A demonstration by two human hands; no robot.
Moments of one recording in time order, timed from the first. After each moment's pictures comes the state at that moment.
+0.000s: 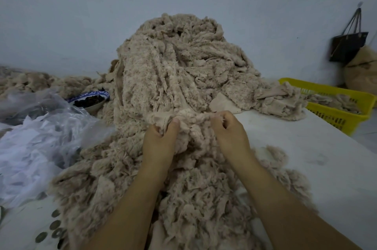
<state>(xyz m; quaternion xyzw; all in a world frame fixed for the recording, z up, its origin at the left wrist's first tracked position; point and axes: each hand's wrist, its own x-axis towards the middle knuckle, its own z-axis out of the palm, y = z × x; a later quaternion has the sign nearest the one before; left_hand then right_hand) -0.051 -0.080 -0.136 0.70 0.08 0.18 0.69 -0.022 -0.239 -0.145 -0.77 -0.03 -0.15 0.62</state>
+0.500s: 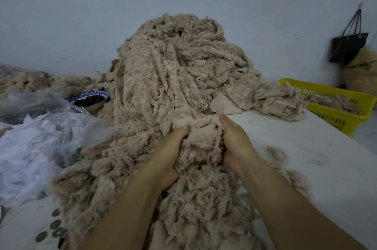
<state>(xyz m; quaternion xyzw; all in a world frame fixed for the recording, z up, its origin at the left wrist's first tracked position) -0.059 -0.085 -0.128 0.57 0.01 -0.14 0.81 -0.016 -0.236 -0.141 -0.58 0.05 0.05 0.81</state>
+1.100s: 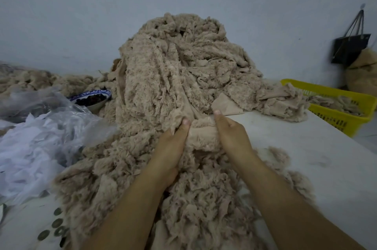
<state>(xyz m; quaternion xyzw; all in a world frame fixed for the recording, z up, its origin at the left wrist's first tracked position) -0.057 -0.087 -0.130 0.63 0.03 0.00 0.78 -0.022 -0.236 -0.138 -0.78 0.01 -0.09 0.62</state>
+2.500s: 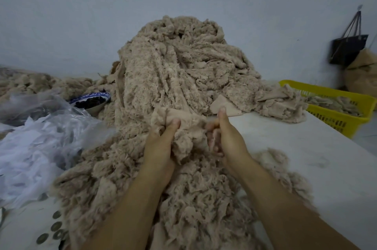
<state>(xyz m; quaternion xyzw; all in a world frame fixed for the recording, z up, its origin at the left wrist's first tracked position) -0.050 -0.083 -0.135 0.48 -0.03 0.07 0.87 -0.025 -0.232 -0.142 -0.69 -0.05 -0.02 0.72</state>
